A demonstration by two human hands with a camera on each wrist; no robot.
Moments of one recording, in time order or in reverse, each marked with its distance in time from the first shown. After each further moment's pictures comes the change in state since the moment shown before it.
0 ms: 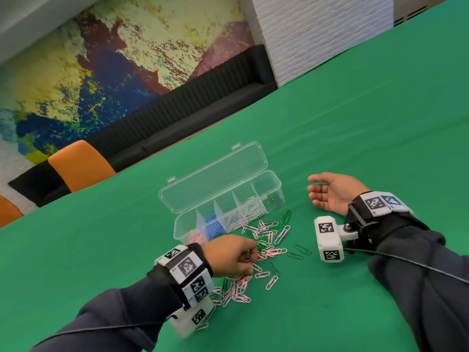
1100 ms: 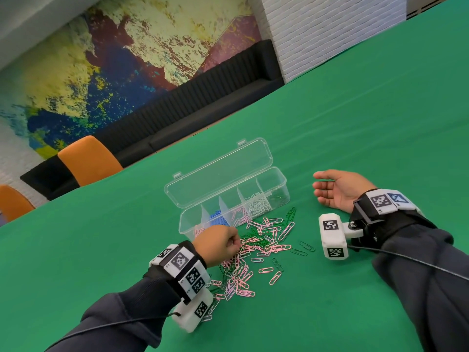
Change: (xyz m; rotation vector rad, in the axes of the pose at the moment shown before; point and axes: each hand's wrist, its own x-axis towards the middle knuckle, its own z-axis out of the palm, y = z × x) left_hand -0.006 -0.024 0.002 -0.019 0.217 -0.208; right_hand 0.004 0.001 -0.001 -0.013 -0.006 -0.022
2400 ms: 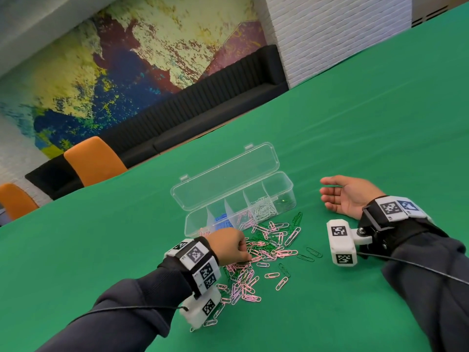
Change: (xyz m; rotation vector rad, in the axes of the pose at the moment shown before) left_hand 0.014 0.001 0.006 0.055 -0.130 -0.087; right_hand -0.003 -0.001 0.002 -0.012 -0.003 0.010
